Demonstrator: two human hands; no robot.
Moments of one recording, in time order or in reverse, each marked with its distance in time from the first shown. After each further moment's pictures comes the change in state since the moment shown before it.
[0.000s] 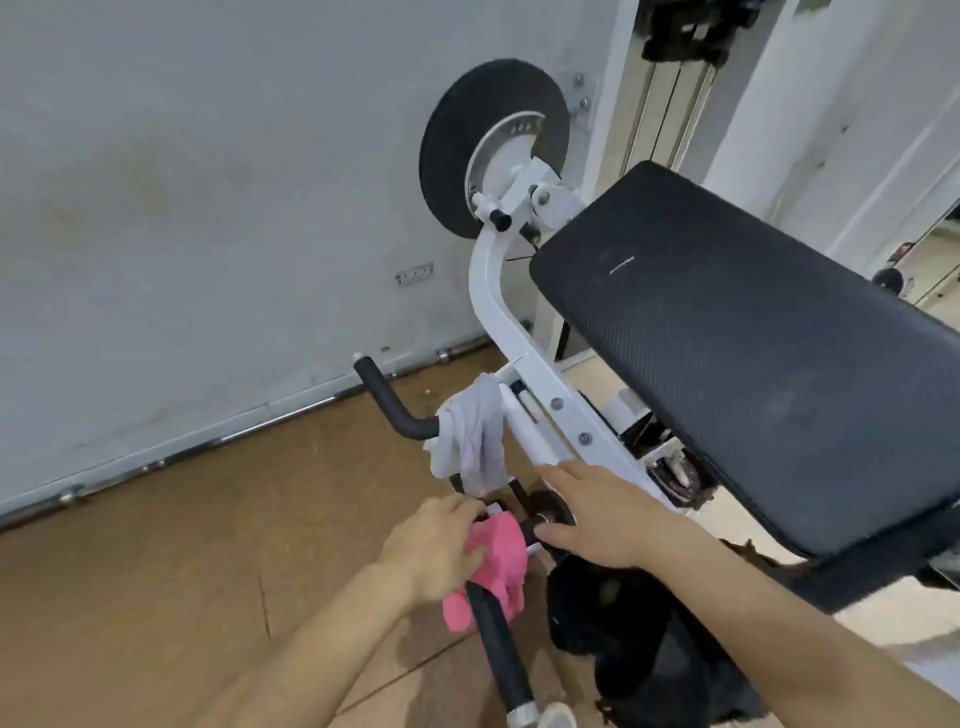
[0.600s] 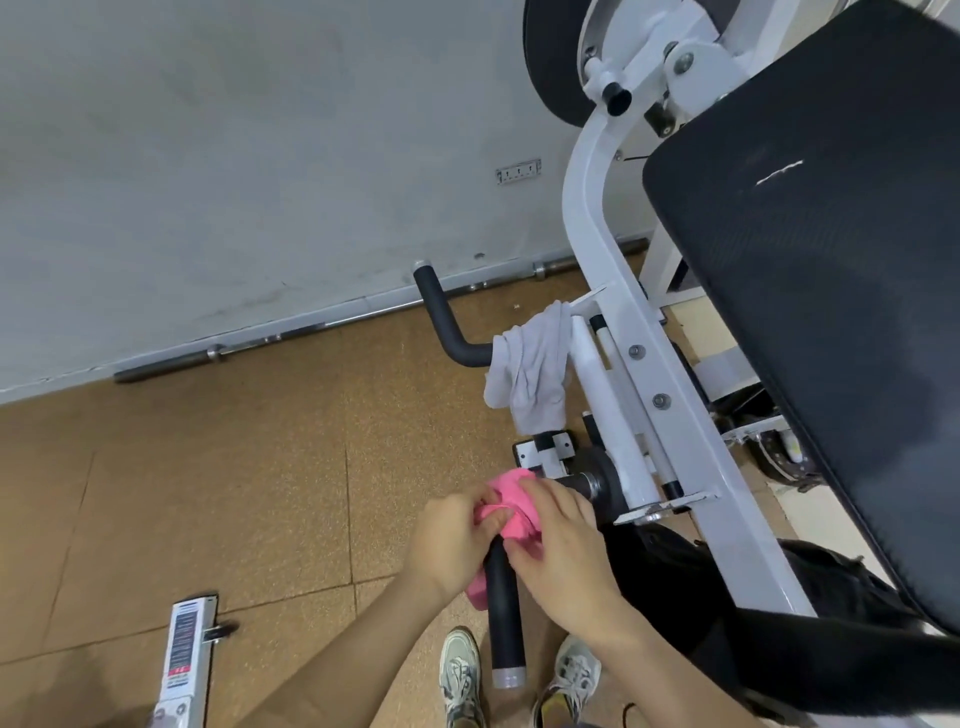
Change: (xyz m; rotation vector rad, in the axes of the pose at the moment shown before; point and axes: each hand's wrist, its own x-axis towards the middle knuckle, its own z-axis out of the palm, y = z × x) left_hand -0.012 0.033 0.058 -0.410 0.346 -0.480; right_hand 0.029 -0.003 0.126 0.398 0.143 -0.058
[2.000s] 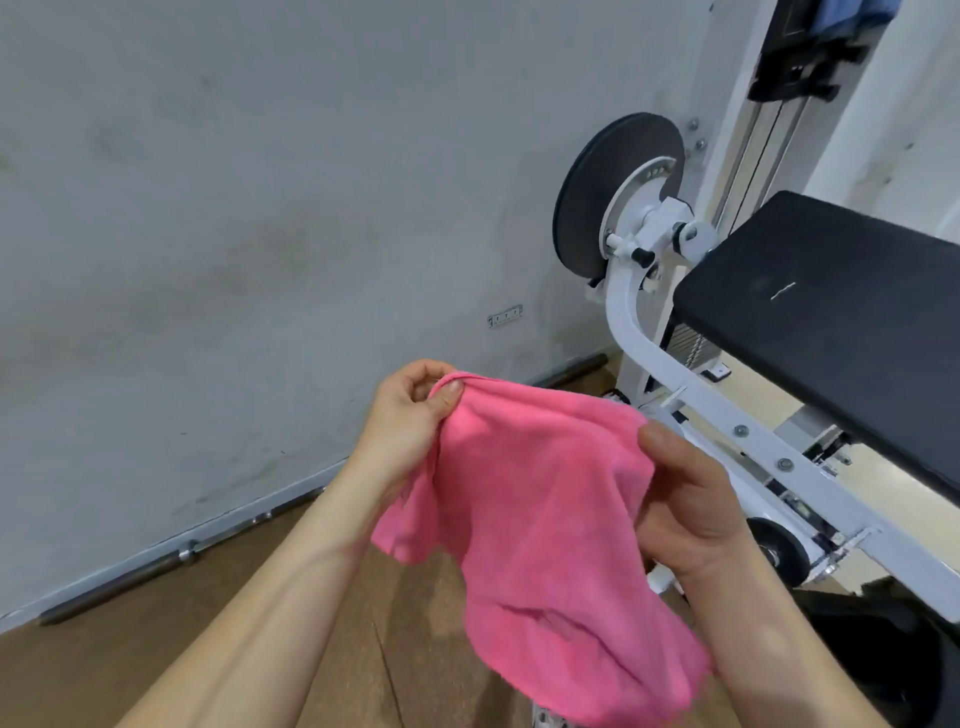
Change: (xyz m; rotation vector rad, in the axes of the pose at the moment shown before) left_hand 0.096 -0.073 -0.353 -0.837 0.020 0.330; right_hand 0.056 -0.312 -0.029 1.619 0.070 -0.297
